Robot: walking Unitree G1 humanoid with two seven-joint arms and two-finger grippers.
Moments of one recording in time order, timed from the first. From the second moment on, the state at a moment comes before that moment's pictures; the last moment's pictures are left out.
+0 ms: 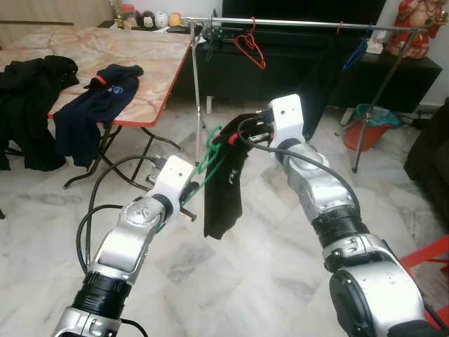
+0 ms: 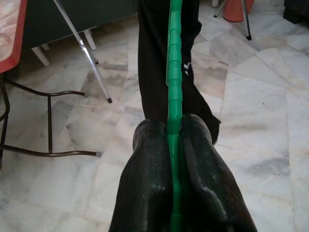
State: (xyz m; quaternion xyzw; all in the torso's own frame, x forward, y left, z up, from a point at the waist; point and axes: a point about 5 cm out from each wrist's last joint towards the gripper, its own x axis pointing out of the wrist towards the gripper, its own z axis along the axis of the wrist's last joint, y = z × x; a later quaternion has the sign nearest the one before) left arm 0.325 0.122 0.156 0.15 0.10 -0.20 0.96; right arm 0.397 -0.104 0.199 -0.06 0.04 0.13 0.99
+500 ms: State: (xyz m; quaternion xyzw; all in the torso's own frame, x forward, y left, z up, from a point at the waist) left arm 0.317 0.118 0.157 0.18 0.12 -0.25 0.94; right arm 0.396 -0.116 0.191 -0.09 0.06 0.10 0.99
